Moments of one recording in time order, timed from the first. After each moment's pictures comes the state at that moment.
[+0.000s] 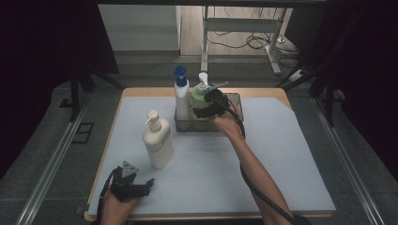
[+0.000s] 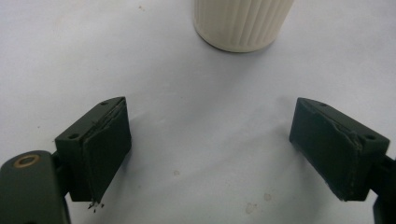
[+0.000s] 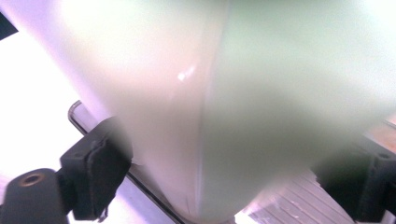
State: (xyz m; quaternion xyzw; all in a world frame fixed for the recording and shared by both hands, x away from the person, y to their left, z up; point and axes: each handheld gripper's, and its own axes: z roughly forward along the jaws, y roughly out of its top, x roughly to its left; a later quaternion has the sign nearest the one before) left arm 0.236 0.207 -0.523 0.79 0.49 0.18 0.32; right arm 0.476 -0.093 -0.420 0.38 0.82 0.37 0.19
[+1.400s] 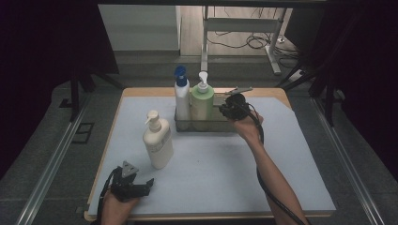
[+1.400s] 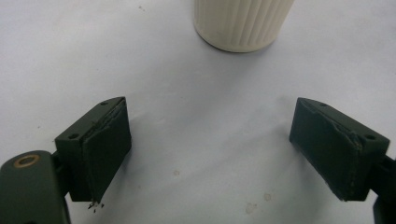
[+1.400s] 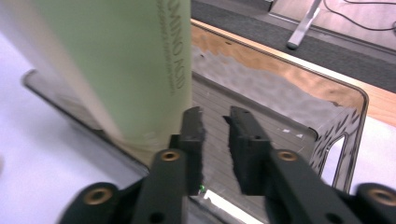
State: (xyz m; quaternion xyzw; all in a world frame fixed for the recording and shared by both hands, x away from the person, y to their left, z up) left arm 0.236 0.207 -0.524 0.79 0.50 0.18 0.32; right arm 0.460 -0.155 -0.421 0.43 0.80 0.37 0.21
